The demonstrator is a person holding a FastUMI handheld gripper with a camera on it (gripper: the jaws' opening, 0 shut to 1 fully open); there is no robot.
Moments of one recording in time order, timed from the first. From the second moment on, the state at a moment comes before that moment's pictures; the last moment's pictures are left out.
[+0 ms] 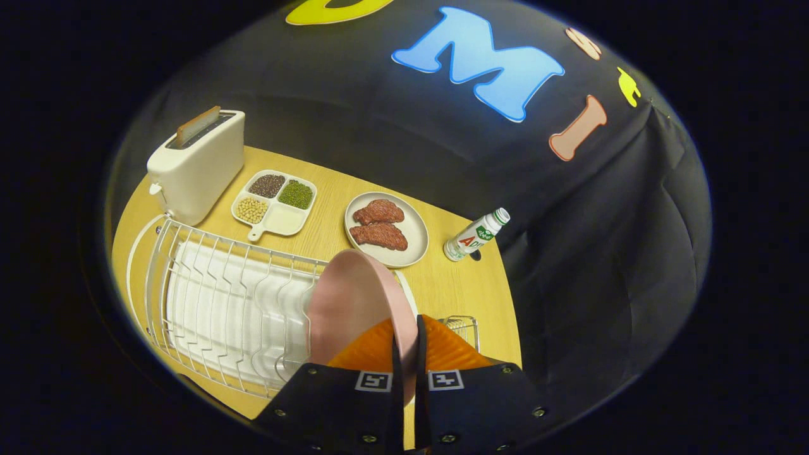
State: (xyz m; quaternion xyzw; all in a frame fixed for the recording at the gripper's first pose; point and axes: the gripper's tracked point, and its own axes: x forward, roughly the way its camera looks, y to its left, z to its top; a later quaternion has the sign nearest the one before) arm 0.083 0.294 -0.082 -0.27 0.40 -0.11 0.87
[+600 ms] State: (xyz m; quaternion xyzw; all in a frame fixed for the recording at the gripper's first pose) arm 0.088 0.289 -0.032 -0.25 0.35 -0.11 0.89
